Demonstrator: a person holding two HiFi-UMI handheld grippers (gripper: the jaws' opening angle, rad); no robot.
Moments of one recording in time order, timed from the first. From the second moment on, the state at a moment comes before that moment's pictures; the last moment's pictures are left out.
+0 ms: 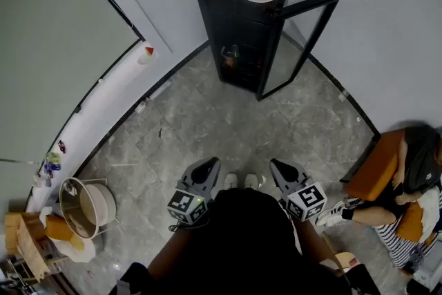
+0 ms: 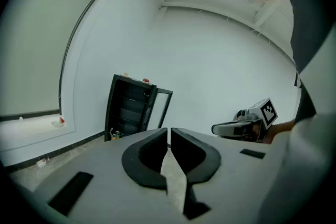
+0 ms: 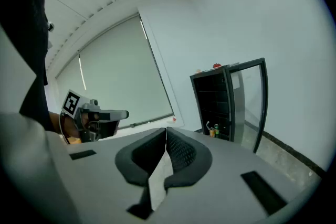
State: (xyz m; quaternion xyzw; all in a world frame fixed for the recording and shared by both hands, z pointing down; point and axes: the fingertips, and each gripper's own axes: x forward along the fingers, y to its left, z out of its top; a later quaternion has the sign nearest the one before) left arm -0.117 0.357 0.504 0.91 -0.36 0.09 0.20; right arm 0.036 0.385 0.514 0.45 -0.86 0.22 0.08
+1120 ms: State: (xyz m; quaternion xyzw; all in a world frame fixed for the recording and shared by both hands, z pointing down) left arm -0.104 0.347 0.502 0.90 -0.40 0.09 0.18; right arm 0.070 0.376 0.532 0.45 -0.86 0.25 0.01
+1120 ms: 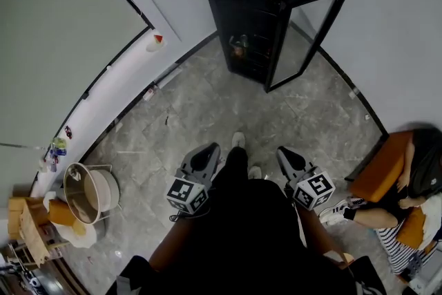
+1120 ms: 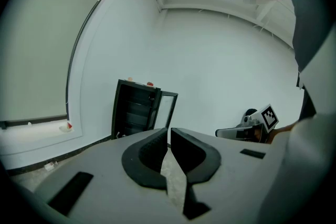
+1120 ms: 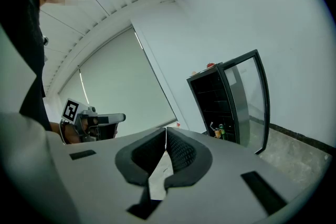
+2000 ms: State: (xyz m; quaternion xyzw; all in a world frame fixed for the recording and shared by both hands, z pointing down) left arm -0.078 0.203 0.518 0.90 -0.37 0.08 0.20; right arm 0.092 0.252 0.553 0.47 -0.84 0.27 0.02
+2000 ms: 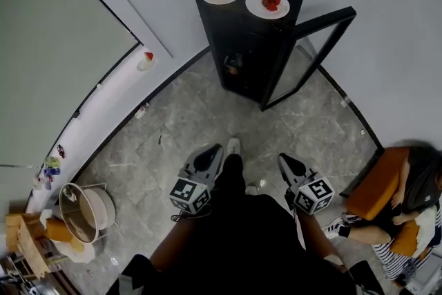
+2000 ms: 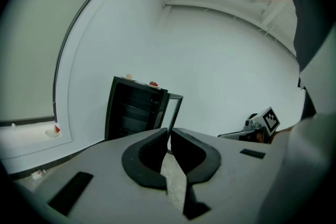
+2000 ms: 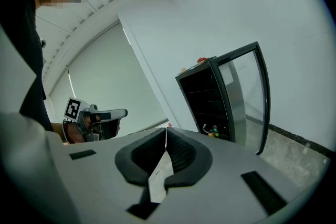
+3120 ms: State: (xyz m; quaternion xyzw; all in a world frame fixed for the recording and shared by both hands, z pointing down) left arm -0.084 -0.067 0.516 0.92 -0.33 0.08 0.22; right arm 0.080 -0.036 0.511 0.51 -0.82 0.28 -0.02
